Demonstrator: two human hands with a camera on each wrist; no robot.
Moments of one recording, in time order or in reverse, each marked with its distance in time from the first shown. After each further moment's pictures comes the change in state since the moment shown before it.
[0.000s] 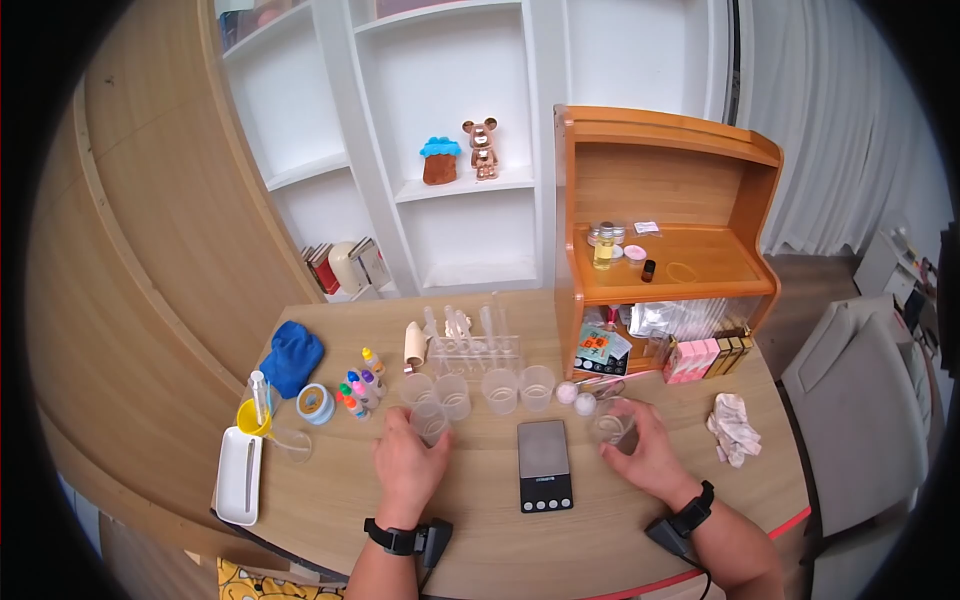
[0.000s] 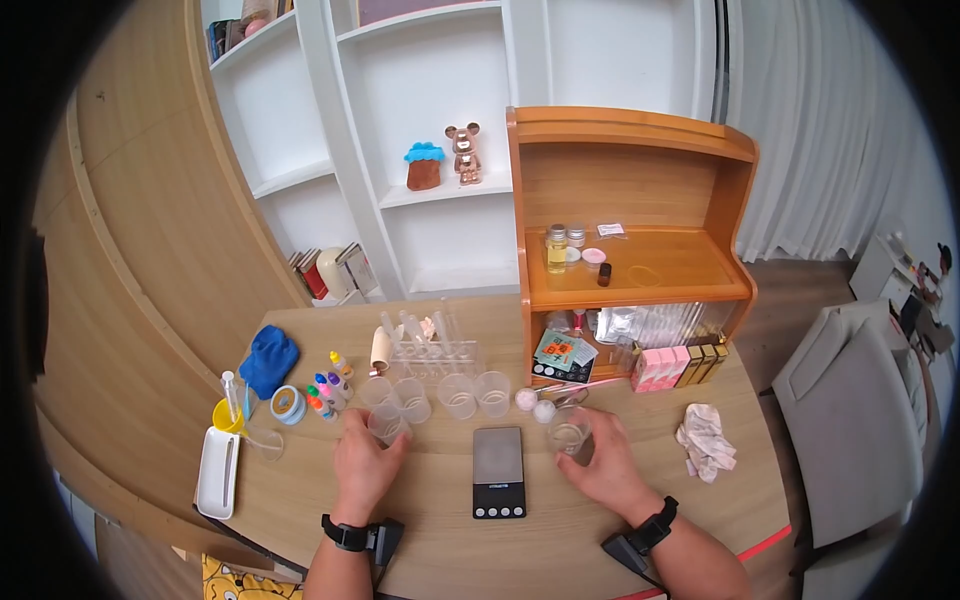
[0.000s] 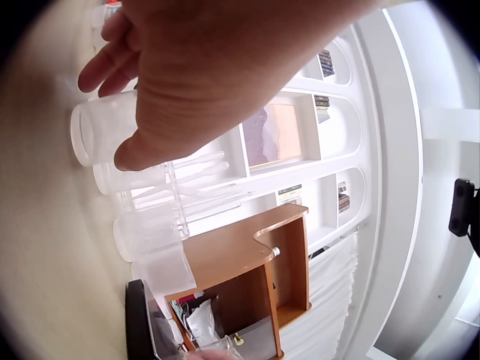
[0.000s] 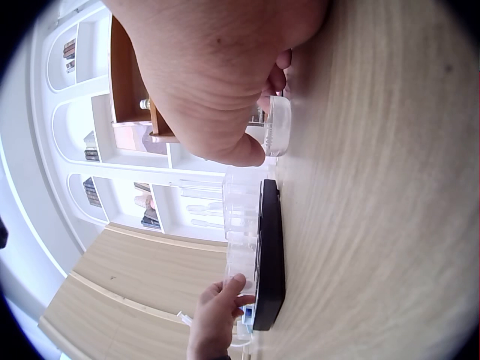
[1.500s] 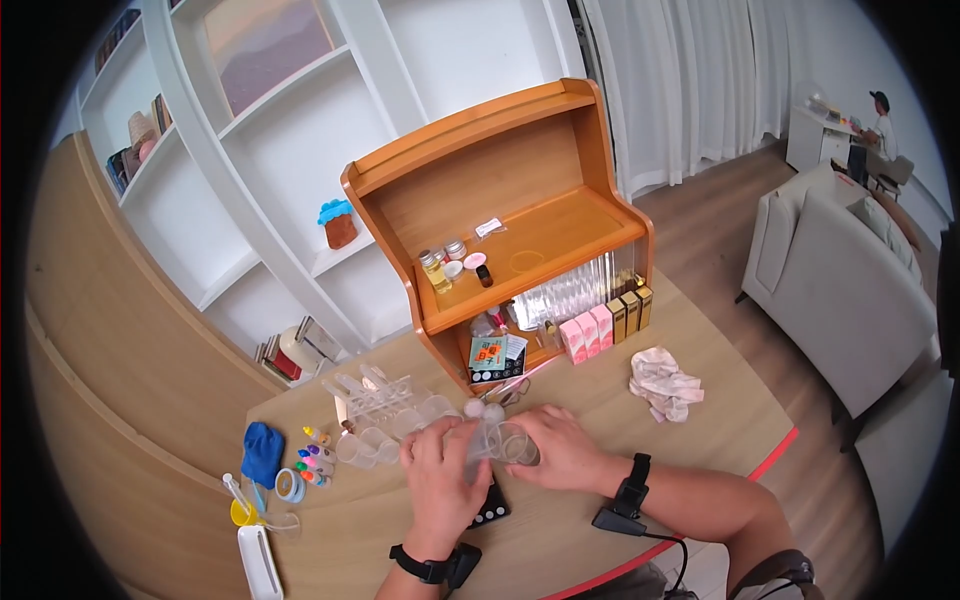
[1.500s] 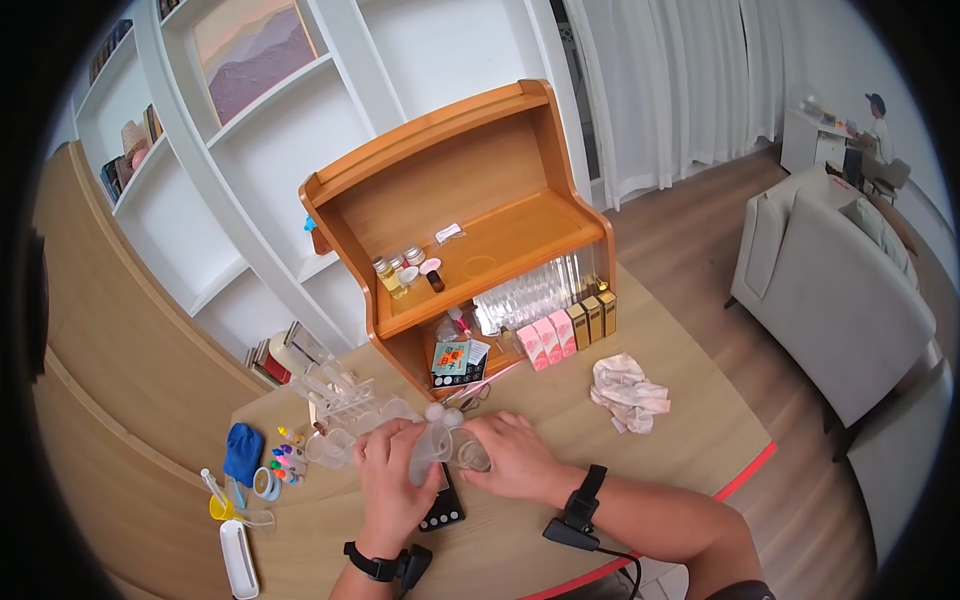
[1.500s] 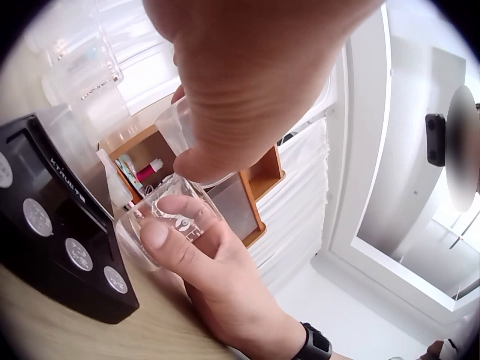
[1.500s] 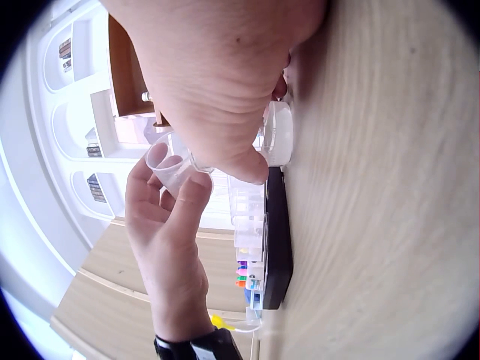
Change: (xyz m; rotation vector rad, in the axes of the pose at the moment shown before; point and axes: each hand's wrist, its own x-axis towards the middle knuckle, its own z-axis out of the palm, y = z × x) left_hand -0.044 0.132 0.027 -0.043 -0.005 0.913; right_hand -0.008 -0.003 0.006 -0.007 -0.038 -0.089
